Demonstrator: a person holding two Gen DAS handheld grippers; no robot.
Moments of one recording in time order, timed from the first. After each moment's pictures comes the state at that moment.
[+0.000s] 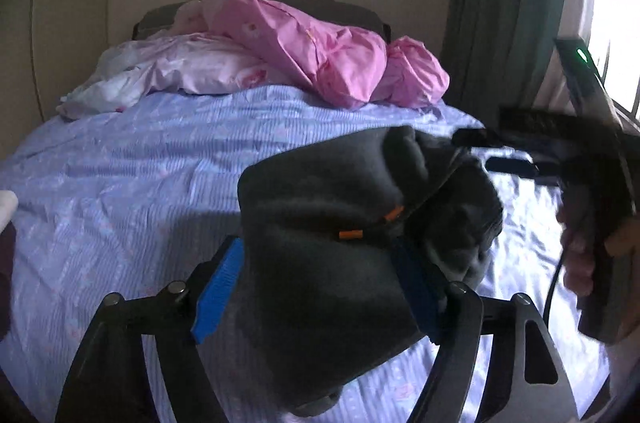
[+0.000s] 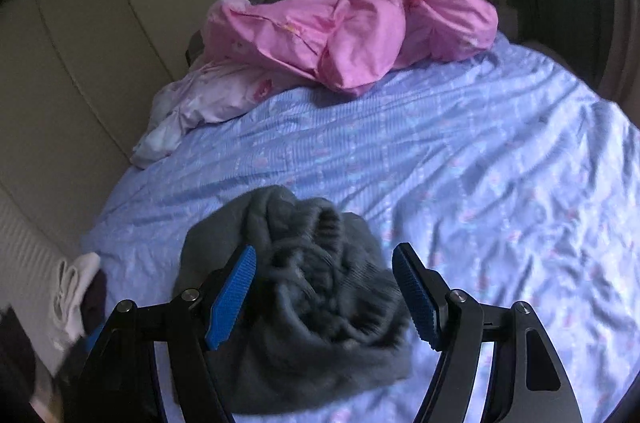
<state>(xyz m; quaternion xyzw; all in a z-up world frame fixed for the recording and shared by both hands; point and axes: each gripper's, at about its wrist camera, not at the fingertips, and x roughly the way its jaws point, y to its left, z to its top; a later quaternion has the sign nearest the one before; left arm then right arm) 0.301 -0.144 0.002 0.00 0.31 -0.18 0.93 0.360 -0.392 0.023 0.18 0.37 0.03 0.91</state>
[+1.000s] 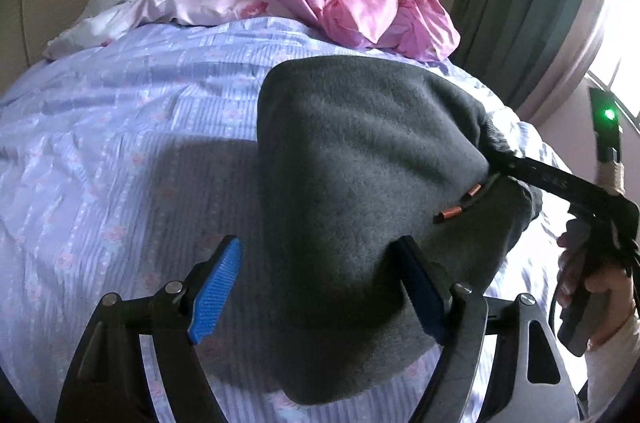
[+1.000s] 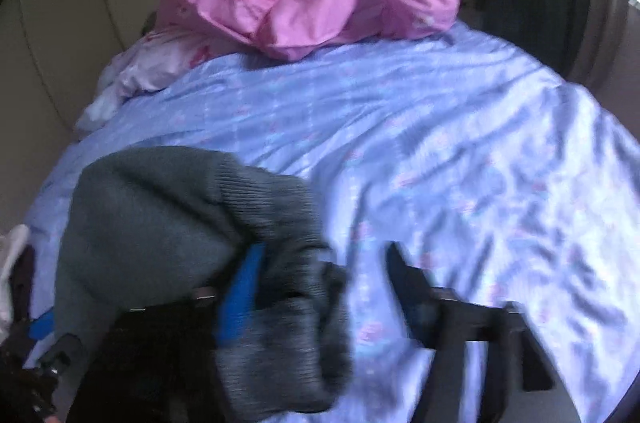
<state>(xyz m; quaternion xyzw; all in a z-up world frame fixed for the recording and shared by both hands) 0.322 -0.140 -0.048 -0.02 0.40 -0.19 0.89 0.350 -0.420 -0.050 0.10 0.38 -0.07 0.92</state>
